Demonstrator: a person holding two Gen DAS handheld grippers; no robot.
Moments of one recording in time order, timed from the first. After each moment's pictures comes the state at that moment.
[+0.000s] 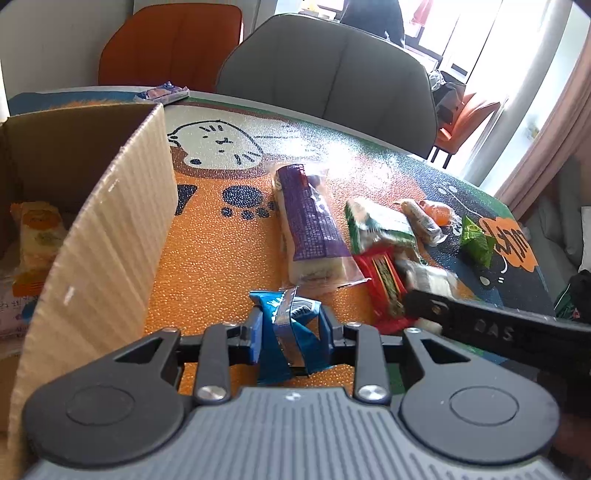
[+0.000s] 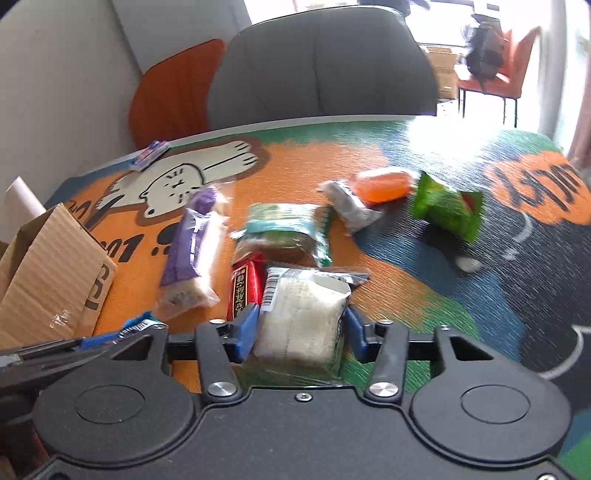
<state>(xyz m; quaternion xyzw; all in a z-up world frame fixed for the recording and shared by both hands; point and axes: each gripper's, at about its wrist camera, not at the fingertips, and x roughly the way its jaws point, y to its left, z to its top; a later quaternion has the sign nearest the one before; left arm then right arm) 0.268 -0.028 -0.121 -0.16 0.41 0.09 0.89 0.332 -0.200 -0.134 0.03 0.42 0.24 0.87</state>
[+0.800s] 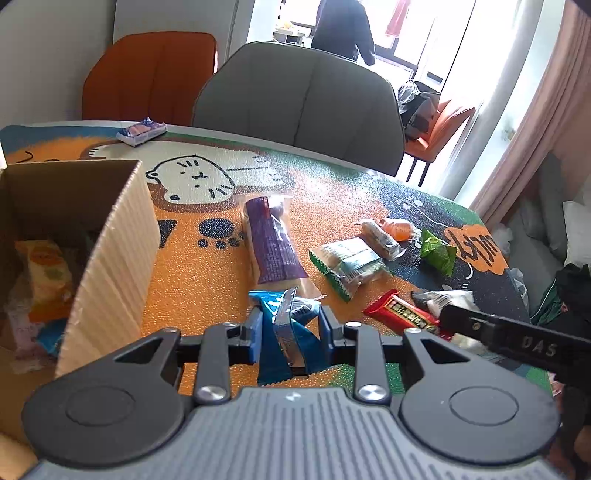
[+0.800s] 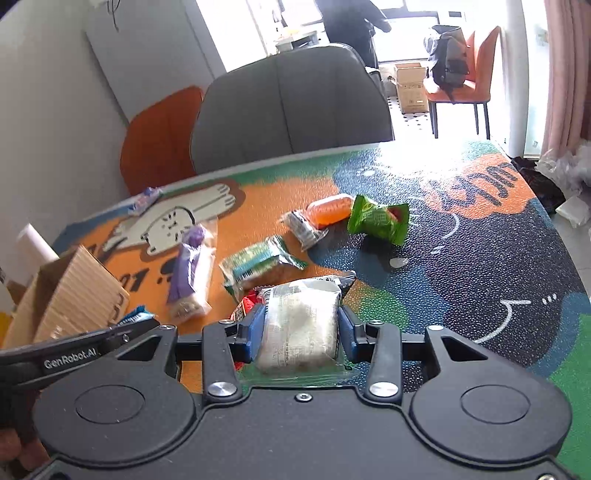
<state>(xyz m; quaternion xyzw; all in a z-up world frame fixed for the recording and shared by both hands) 0.257 -0.043 -0.088 -0.14 0.38 0.07 0.91 0.304 -0.252 -0.103 0.08 0.39 0.21 0.89</state>
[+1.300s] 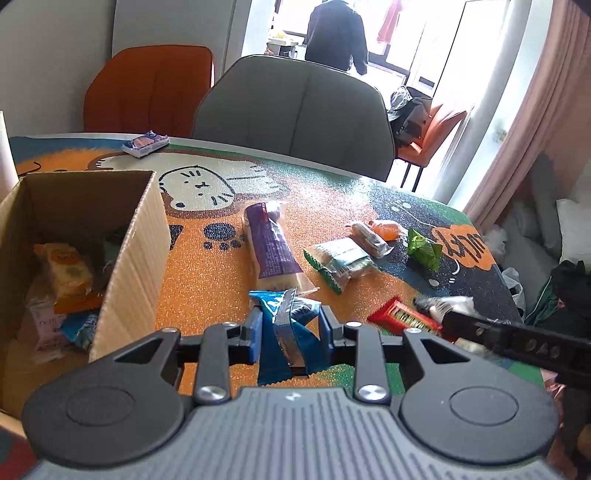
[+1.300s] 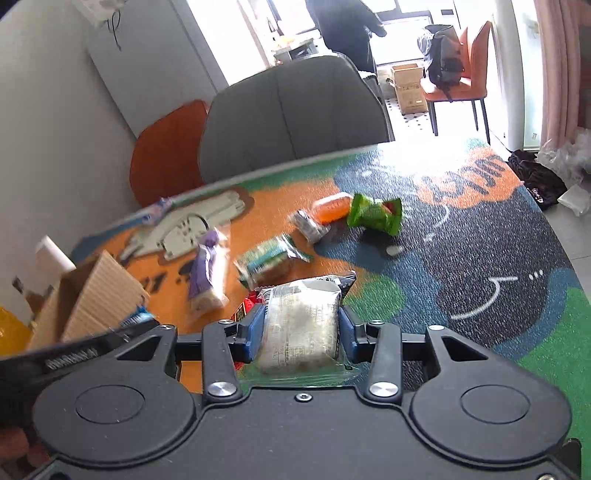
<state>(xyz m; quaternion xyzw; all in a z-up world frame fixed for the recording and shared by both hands) 0.231 -0.049 -0.075 -0.13 0.37 0.06 0.92 0.281 -0.265 -0.100 0.10 0.38 0.21 0.89</state>
